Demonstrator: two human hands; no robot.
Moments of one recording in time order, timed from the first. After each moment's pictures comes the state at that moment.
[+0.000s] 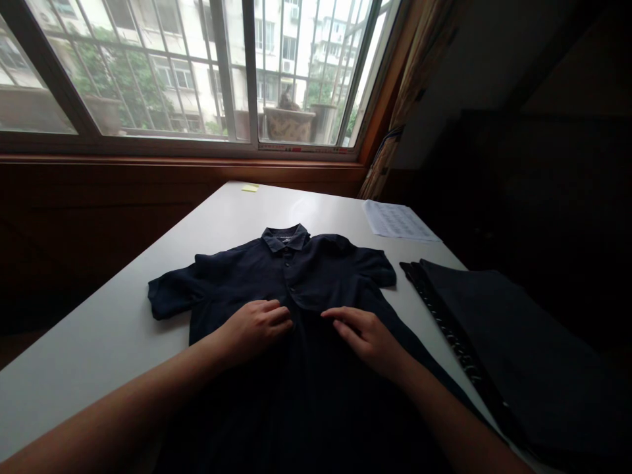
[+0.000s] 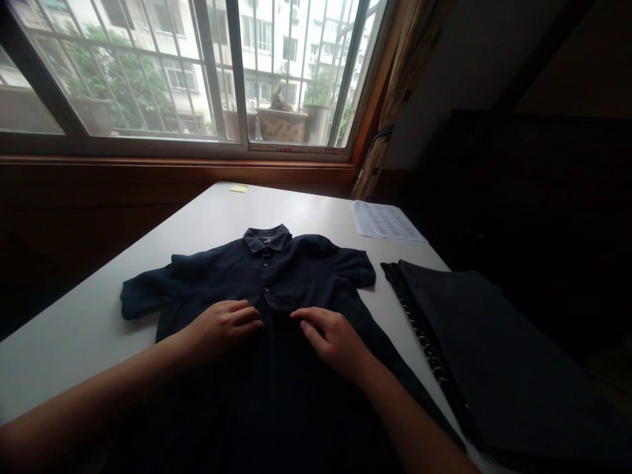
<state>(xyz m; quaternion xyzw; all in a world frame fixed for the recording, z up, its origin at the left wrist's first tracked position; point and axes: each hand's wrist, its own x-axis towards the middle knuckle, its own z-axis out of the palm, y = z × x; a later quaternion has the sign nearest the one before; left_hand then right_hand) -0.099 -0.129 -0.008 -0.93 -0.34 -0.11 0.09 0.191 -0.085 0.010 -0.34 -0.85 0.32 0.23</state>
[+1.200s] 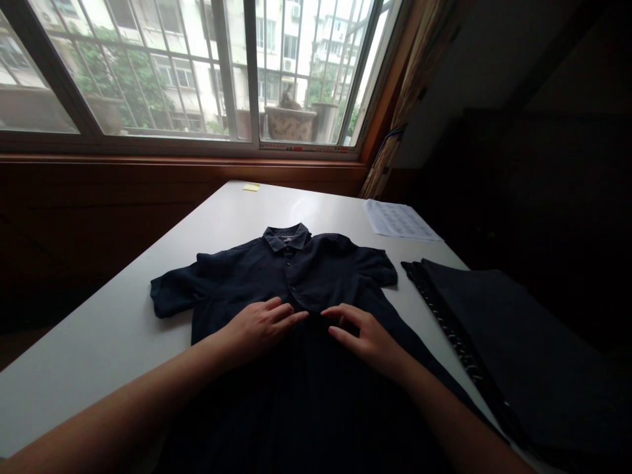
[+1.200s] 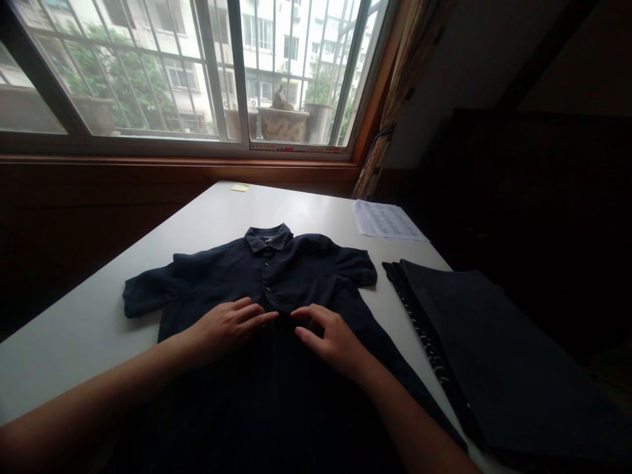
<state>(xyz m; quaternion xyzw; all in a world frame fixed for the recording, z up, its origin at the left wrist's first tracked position) -0.095 -0.131 -0.013 -0.92 -0.37 -0.10 0.09 0.187 -0.084 0.008 -0.36 -0.84 0.36 0.20</state>
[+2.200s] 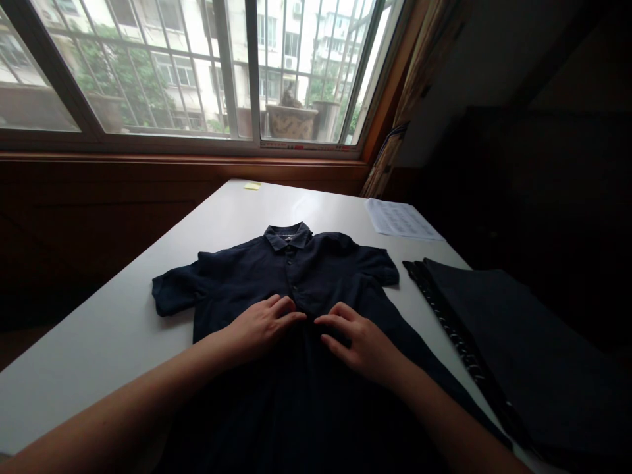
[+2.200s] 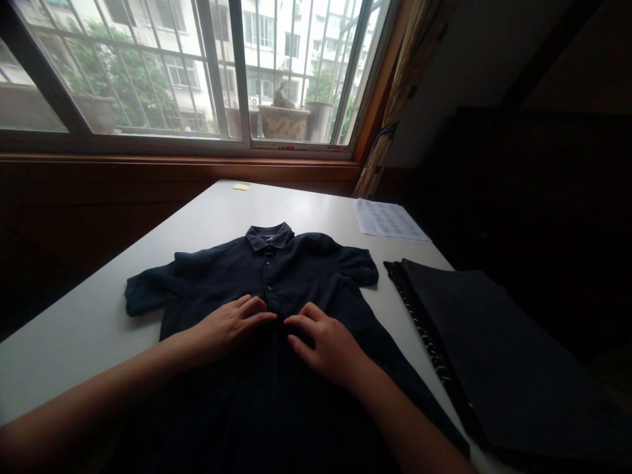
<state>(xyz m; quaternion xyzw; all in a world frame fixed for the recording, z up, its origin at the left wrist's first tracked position) -0.095 -0.130 -0.013 -0.91 -0.39 -0.14 -0.02 0.178 -0.098 0.009 -0.33 -0.90 0.23 0.15</state>
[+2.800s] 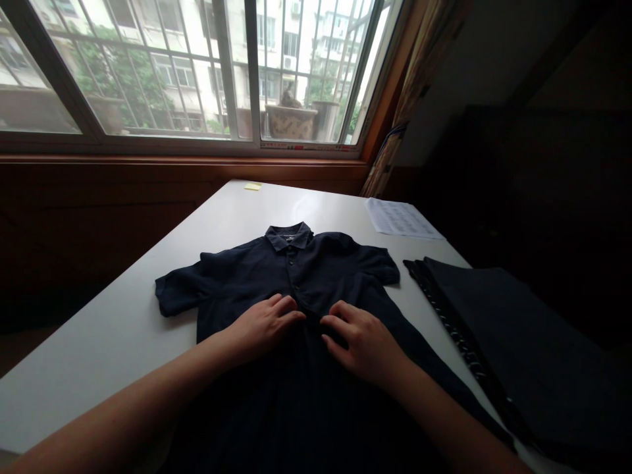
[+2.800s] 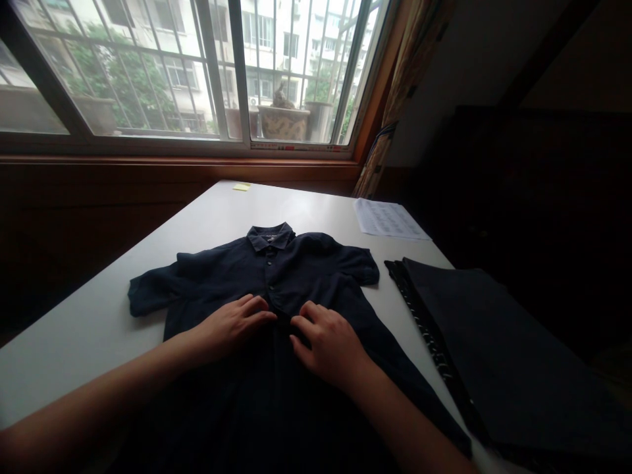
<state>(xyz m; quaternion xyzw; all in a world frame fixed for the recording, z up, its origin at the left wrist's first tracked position) -0.094 -0.130 -0.016 -0.91 -0.40 -0.15 -0.01 0.169 -0.106 0.019 -0.34 -0.93 0.07 0.13</state>
